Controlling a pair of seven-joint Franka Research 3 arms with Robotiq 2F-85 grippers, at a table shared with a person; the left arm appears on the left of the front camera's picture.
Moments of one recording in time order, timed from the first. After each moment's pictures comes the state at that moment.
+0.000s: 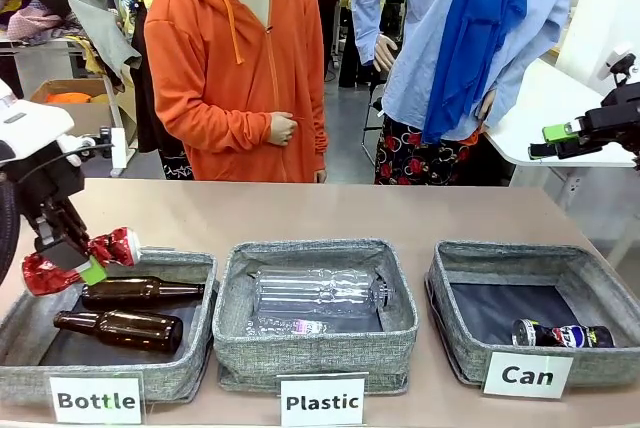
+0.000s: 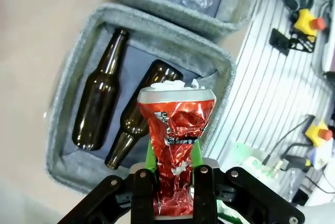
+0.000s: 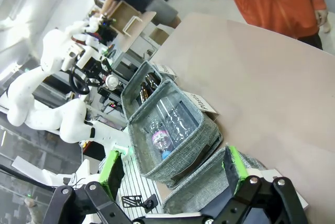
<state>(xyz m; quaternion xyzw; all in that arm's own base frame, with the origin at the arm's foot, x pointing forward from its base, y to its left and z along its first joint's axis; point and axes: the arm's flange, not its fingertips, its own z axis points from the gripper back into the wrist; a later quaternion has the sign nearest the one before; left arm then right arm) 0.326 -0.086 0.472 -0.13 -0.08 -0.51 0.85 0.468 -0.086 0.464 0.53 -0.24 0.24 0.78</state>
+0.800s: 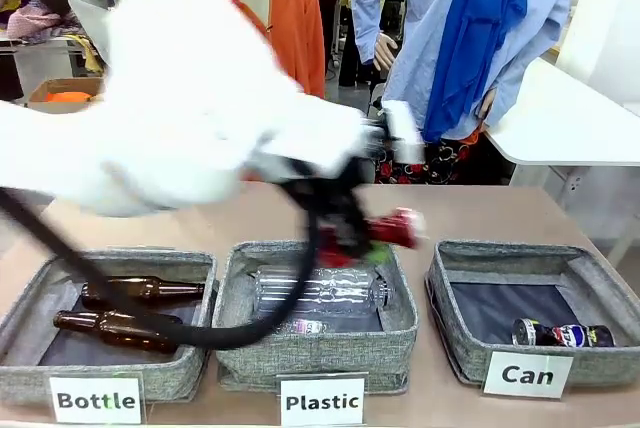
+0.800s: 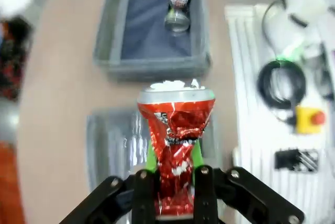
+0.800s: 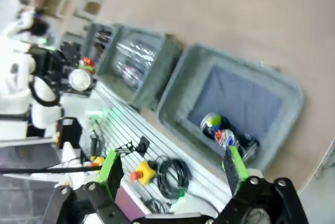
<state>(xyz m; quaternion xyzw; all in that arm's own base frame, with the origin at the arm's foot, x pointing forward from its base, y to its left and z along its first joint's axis) 0.313 -0.425 0.488 -0.18 -0.27 -0.68 0.66 0.328 -0.173 0.542 0.38 -0.15 0.15 0.90</state>
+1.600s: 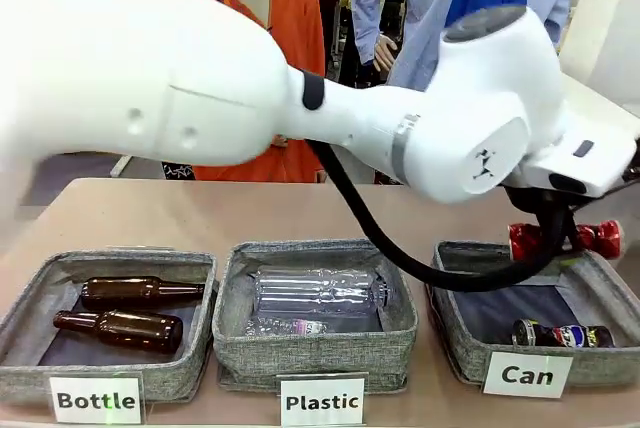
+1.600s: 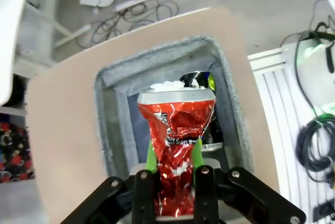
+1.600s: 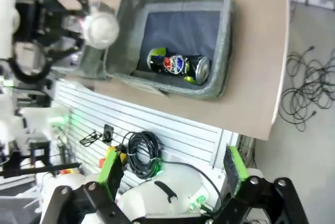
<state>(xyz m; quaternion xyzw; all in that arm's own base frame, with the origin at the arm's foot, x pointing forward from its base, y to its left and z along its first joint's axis) 0.347 -0.672 0.461 -0.15 -0.26 -0.75 0.59 0.170 -0.224 0.498 0.29 -0.19 0.05 0.94</state>
